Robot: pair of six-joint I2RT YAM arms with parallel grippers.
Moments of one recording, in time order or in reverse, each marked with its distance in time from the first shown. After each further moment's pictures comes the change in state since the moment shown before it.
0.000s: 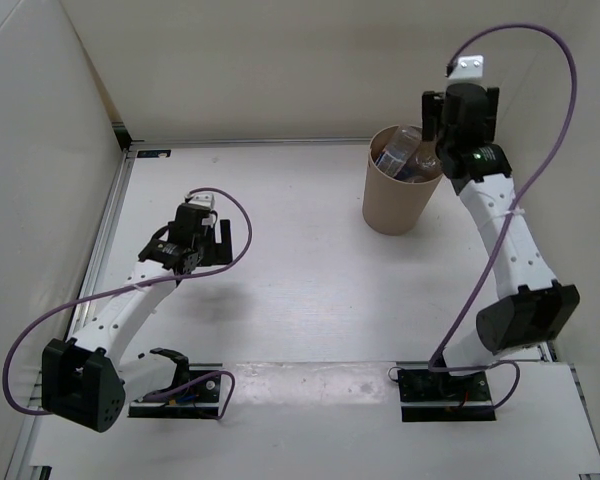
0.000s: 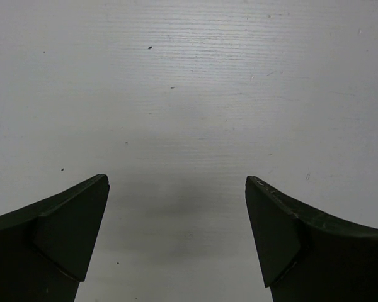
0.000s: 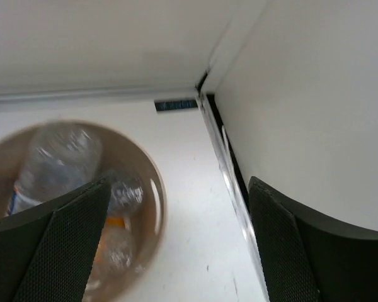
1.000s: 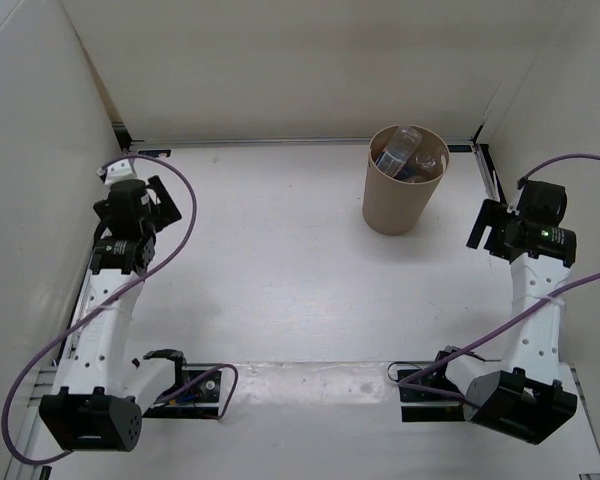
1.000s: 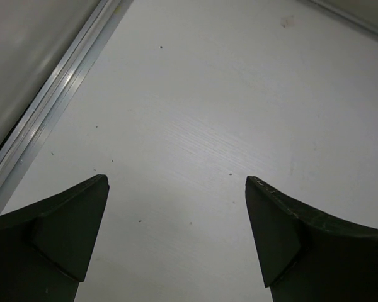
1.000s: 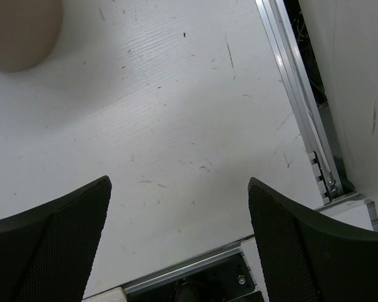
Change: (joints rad) left arm 0.296 -0.113 0.202 0.010 -0.139 -0.051; right arm -0.530 -0.483 -0.533 -0.563 -0.494 0.198
